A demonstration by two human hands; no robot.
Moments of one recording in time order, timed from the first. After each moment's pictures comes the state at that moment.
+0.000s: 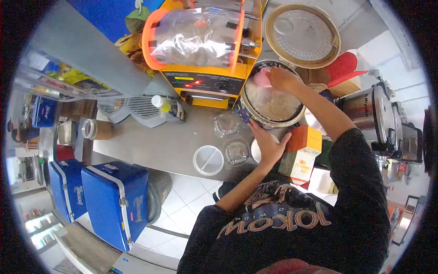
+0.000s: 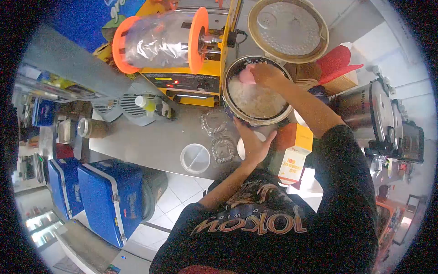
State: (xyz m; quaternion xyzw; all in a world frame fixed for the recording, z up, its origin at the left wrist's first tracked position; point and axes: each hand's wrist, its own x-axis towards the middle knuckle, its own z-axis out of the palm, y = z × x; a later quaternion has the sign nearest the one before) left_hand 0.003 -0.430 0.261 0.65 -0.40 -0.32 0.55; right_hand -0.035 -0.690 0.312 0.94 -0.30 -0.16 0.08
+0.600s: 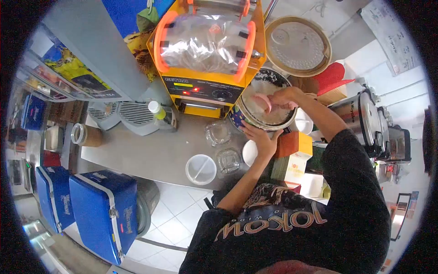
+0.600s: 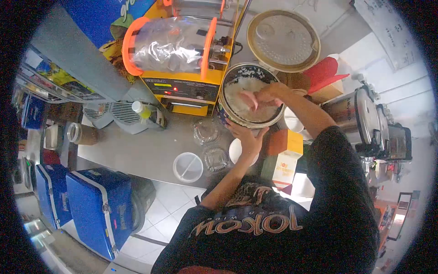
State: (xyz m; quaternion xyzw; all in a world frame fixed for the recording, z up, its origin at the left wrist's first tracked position) left_hand -0.009 -0.475 0.244 0.70 -0.39 -0.29 0.53; right_hand -0.069 -0.714 0.297 0.75 -0.46 -0.38 -0.29
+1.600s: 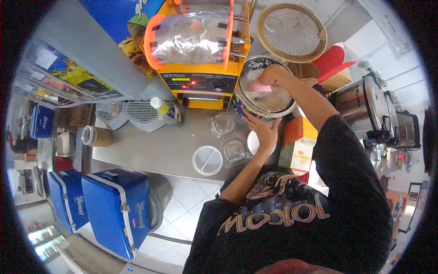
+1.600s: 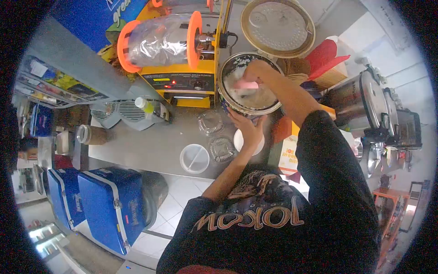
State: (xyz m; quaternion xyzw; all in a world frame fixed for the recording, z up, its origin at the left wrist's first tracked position) left_hand 0.002 -0.457 0.252 0.69 -0.37 -0.33 0.54; right_hand 0.021 -0.671 0.387 0.76 -0.45 -0.45 -0.13
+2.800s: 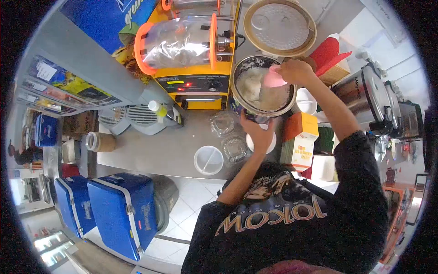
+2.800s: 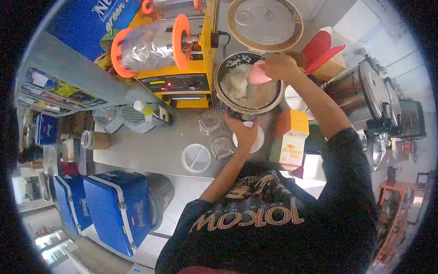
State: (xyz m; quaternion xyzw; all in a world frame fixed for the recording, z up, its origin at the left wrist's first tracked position) left_hand 0.012 -0.448 0.236 0.63 -0.41 -0.25 0.61; right_hand -0.079 -0.643 0.421 0.89 -0.40 -0.20 0.10
